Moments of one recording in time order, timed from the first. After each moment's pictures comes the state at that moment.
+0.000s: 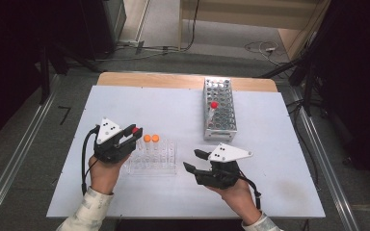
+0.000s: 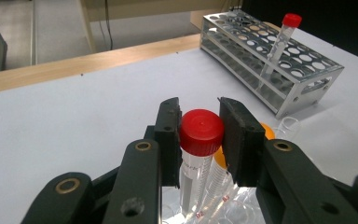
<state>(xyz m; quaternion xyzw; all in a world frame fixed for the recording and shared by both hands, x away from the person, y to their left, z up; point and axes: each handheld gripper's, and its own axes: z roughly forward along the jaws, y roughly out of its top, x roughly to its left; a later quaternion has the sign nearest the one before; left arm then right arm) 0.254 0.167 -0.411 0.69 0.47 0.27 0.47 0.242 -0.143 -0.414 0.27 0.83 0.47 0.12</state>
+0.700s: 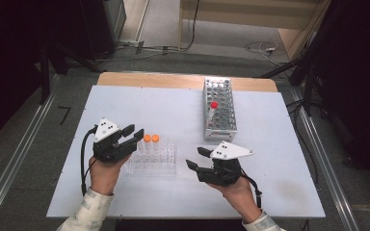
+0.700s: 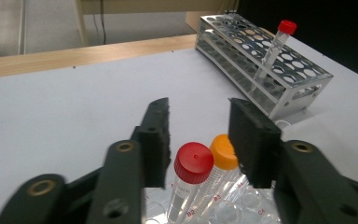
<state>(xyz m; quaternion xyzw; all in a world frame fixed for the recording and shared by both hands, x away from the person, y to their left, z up) 0.255 0.170 -0.410 0.68 0.49 0.26 0.48 0.250 -0.148 -0.418 0.29 0.82 0.47 0.13</state>
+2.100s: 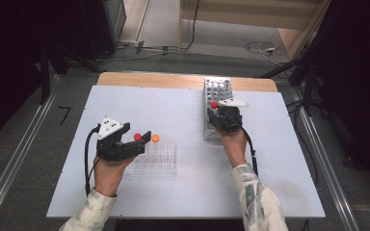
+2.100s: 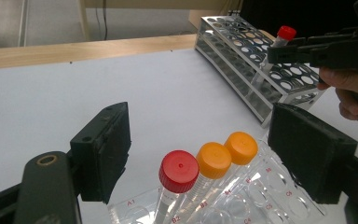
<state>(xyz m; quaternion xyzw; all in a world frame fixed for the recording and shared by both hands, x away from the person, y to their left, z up) 0.257 0.161 -0.406 0.67 0.50 0.24 0.49 0.403 -0.155 -0.437 0.47 0.75 0.40 0.26</state>
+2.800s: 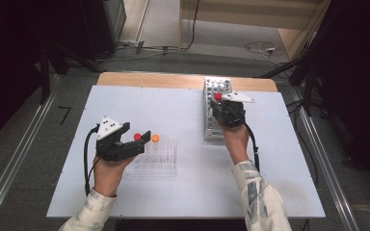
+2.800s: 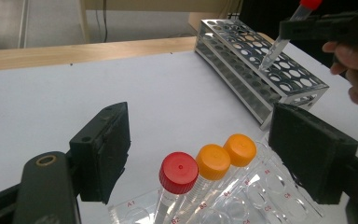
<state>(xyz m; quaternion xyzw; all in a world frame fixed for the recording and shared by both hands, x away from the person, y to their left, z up) 0.256 0.162 -0.405 0.67 0.50 0.24 0.49 0.395 -0.157 -0.405 0.45 0.73 0.43 0.28</state>
